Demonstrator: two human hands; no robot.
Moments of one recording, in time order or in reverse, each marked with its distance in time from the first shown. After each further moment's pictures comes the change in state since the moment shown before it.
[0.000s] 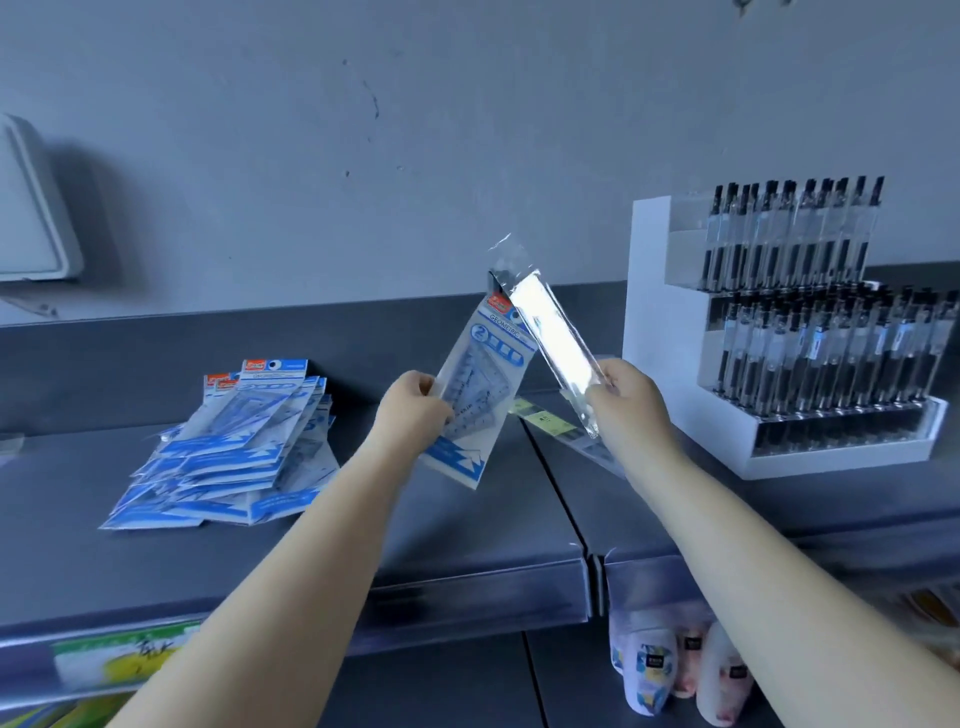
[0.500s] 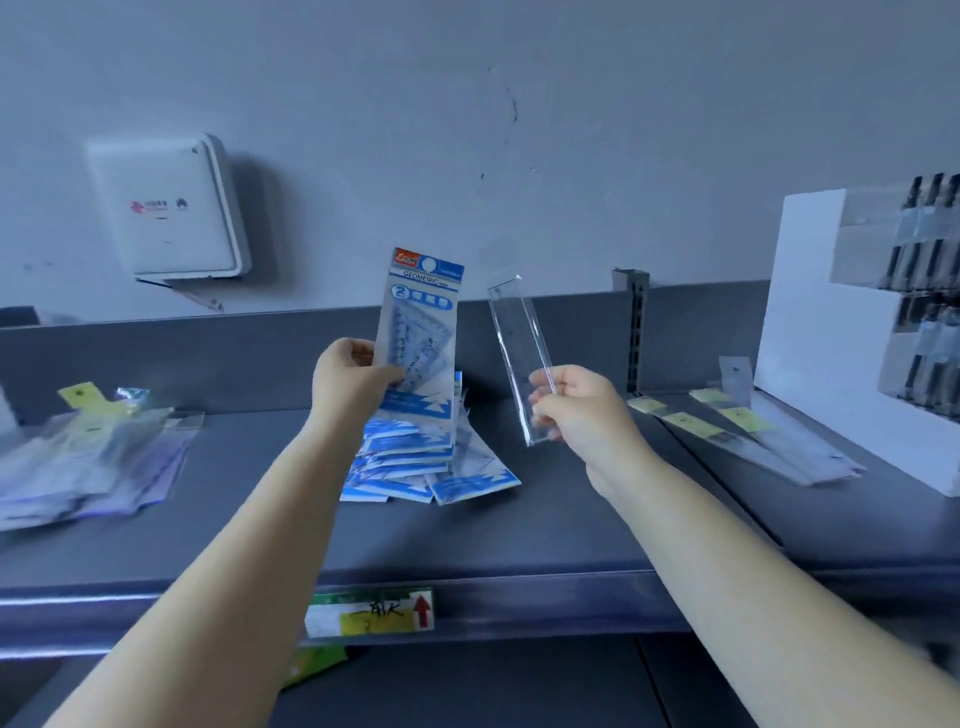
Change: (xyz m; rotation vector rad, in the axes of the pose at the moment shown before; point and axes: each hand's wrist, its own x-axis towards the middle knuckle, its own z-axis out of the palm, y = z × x) left_hand 0.014 -0.037 -0.181 -0.094 0.339 0.113; right_hand -0.048 -0.074 0.141 0.272 -0.304 0.091
